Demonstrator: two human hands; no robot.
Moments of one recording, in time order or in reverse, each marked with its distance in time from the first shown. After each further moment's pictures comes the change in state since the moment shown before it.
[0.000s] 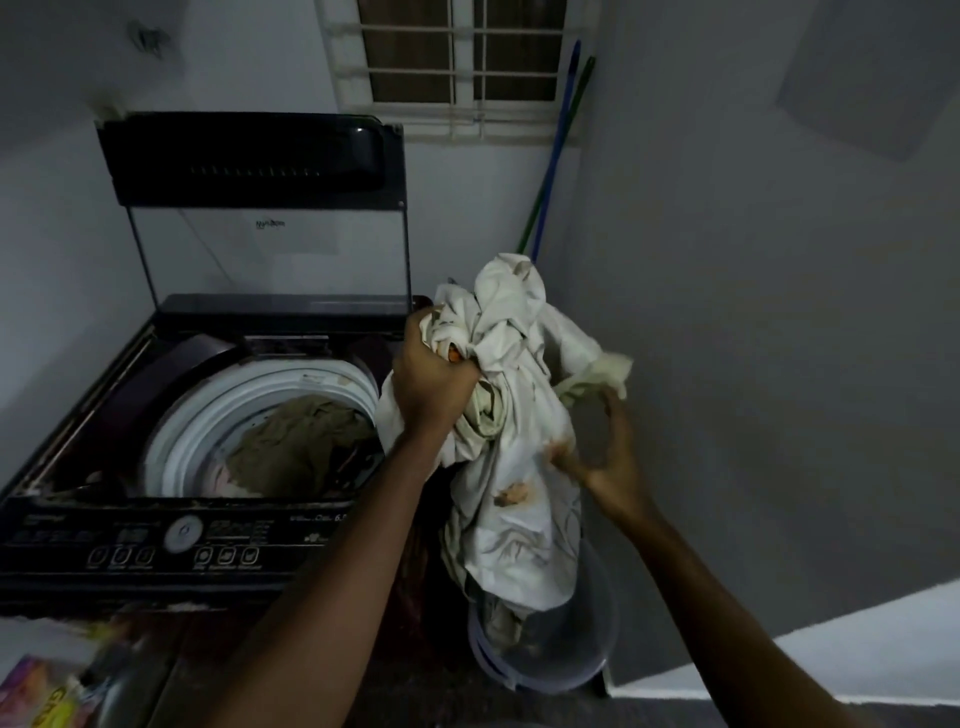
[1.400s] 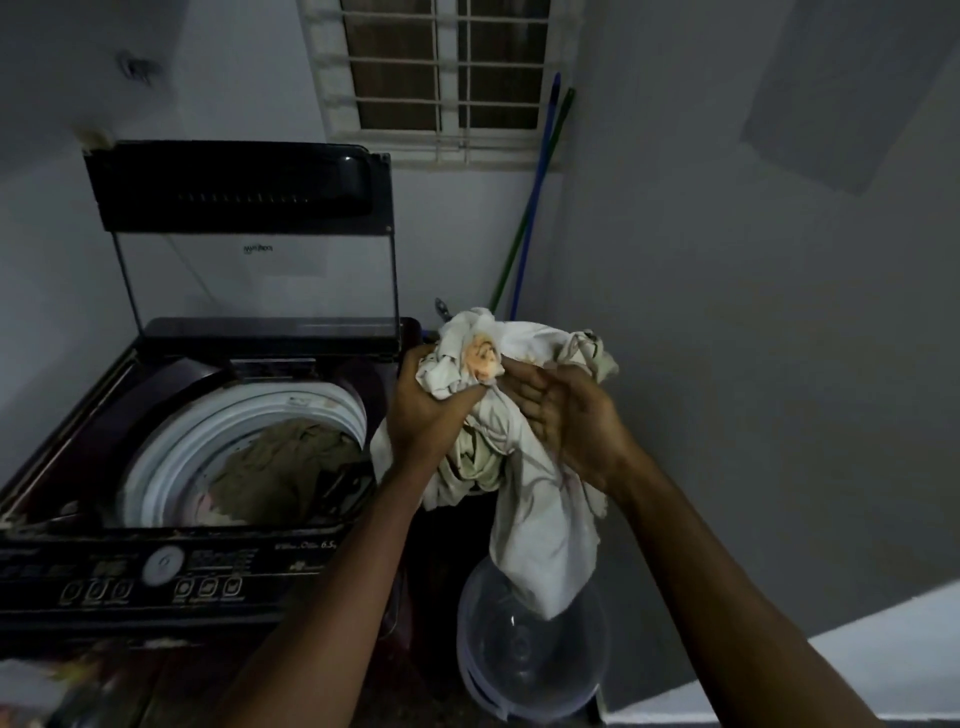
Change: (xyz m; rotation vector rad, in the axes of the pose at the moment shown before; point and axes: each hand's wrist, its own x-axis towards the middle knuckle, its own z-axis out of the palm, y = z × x) left_hand -0.007 -0.015 -0.001 -0.089 -0.126 0.001; right_hand 0.027 -0.112 -0.001 0.815 -0.469 0.193
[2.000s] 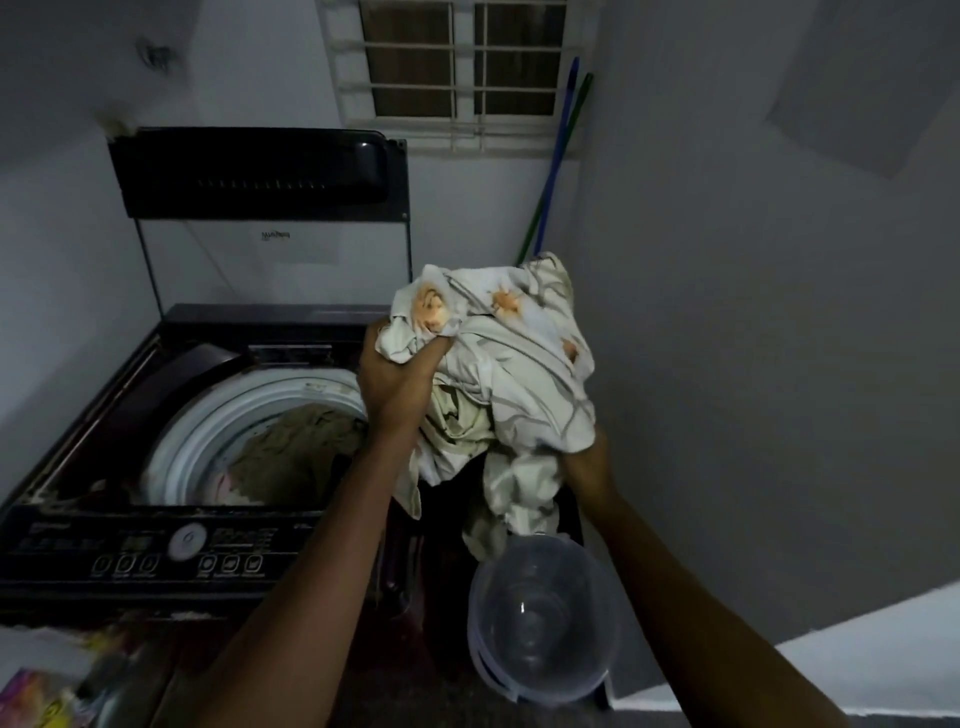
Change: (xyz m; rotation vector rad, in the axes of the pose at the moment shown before) left_hand 0.019 0.010 -0.032 -0.204 0.174 -0.106; right_hand 0.014 0.103 -0.063 -0.565 0.558 -0.173
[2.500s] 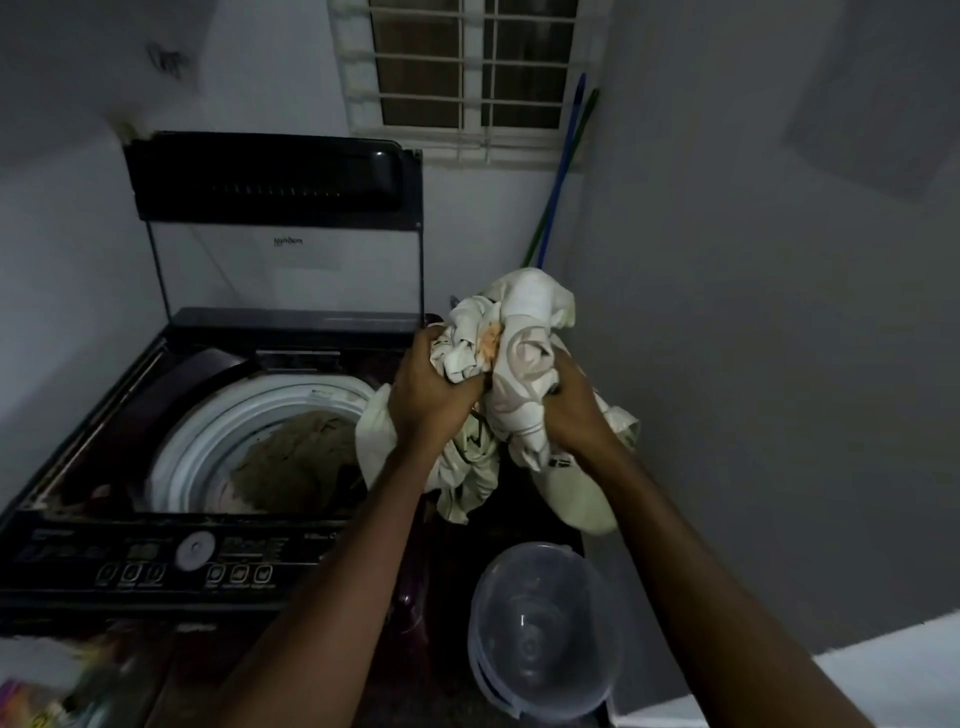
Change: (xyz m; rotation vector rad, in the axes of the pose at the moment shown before) left_hand 0.000 -0.005 0.001 0.376 -0.185 0.138; right_hand 0.006 -0.114 0.035 -0.145 -0.155 -0.250
